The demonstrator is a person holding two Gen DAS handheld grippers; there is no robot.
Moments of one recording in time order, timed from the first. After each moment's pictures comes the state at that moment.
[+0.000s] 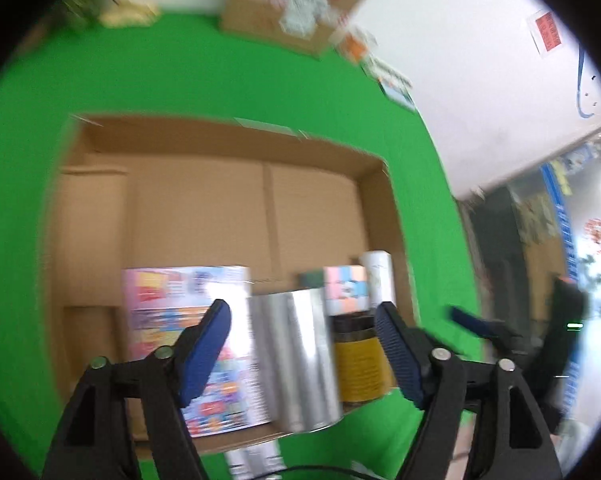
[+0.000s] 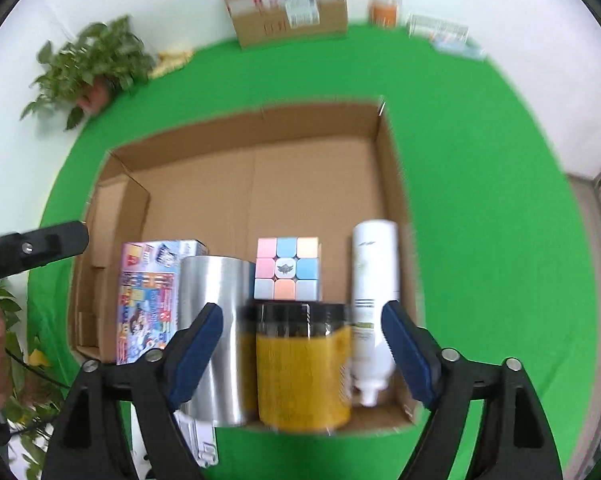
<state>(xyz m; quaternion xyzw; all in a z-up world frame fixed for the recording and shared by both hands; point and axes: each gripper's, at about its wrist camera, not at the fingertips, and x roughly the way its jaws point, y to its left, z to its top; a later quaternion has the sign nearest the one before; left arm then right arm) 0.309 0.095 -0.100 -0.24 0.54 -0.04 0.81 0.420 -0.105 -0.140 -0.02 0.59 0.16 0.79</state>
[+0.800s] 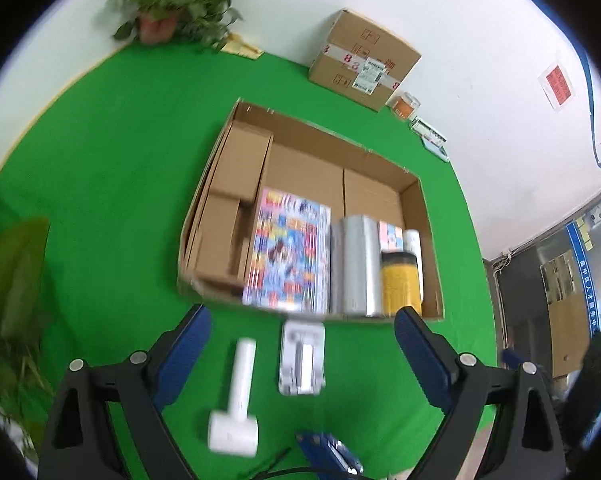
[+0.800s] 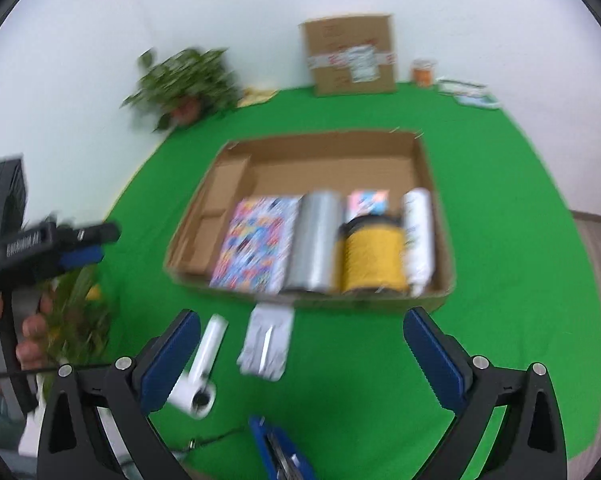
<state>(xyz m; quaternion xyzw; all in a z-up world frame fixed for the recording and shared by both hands) 0.095 0.107 -0.059 -0.28 0.47 0.07 0.83 0.198 -0.117 -0.043 0.00 0.52 0.27 0.81</state>
